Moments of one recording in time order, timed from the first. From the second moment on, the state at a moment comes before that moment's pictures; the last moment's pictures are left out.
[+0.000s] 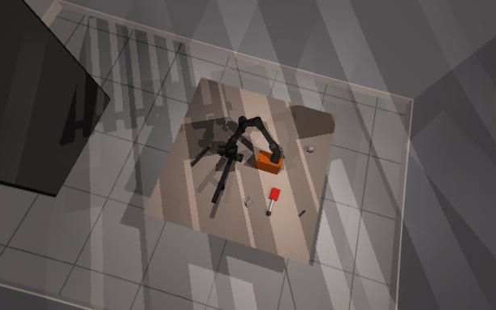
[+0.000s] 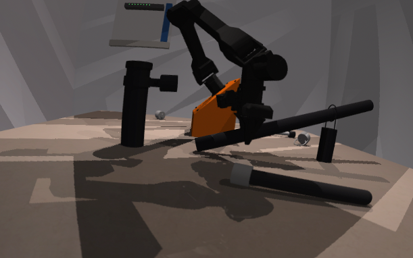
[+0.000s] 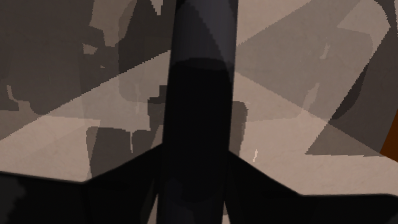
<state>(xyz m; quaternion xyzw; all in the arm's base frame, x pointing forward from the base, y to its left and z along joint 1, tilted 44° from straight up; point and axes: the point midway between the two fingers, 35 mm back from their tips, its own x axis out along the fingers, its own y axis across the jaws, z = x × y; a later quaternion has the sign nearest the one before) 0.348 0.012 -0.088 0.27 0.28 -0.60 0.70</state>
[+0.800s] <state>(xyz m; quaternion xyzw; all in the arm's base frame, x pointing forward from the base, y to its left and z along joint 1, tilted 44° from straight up) 0.339 0.039 -0.027 0.20 0.21 -0.64 0.72</state>
